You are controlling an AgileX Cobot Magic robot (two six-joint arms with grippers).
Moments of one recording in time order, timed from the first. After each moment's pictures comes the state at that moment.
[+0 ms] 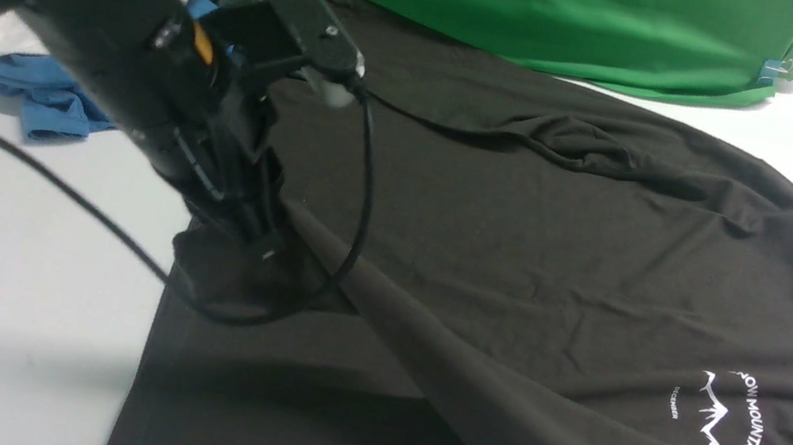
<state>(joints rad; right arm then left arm) 1.05 0.38 -0.76 0.08 0.76 0.03 -0.40 1.51 -1.27 -0.07 1.02 0.55</state>
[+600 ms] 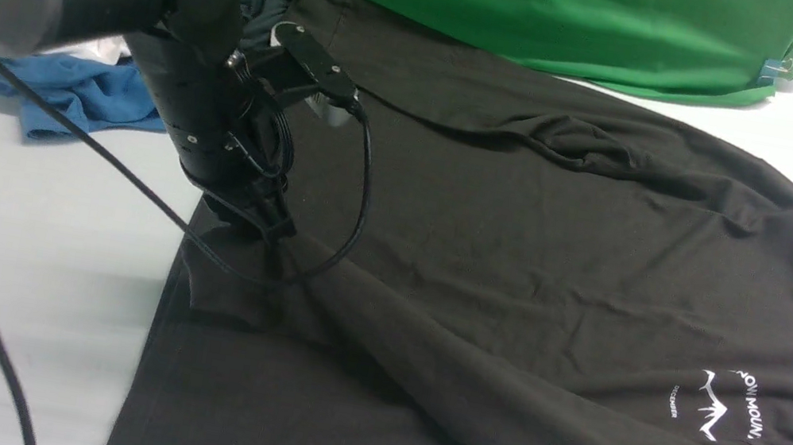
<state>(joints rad) 1.05 0.38 -0.76 0.08 0.76 0.06 -0.29 1.83 -1.38 -0.06 0.99 0.55</state>
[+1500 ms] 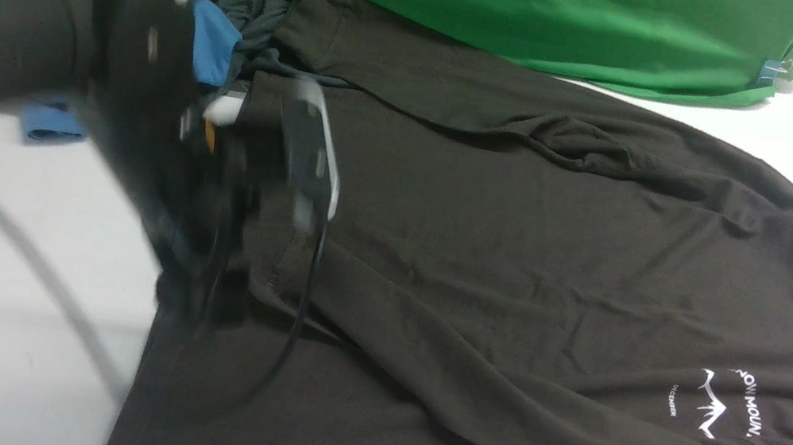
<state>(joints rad) 1.05 0.38 -0.74 0.08 0.75 0.08 -0.35 1.61 -1.05 -0.04 0.86 1.00</state>
